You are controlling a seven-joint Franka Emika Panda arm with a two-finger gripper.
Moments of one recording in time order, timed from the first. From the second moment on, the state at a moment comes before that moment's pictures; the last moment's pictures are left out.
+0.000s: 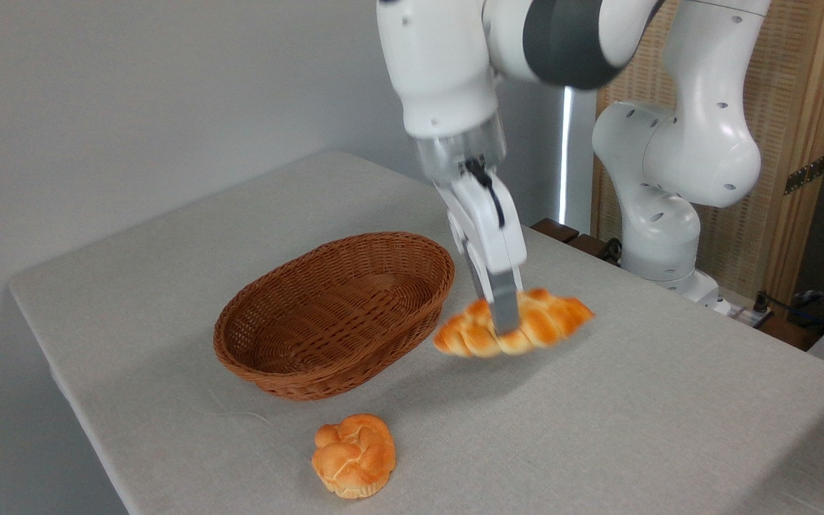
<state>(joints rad) -0.12 -0.37 0.19 -2.25 0.11 1.77 1.23</state>
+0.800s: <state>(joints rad) -0.35 -0.19 0.16 -2.11 -0.19 1.87 0.55</state>
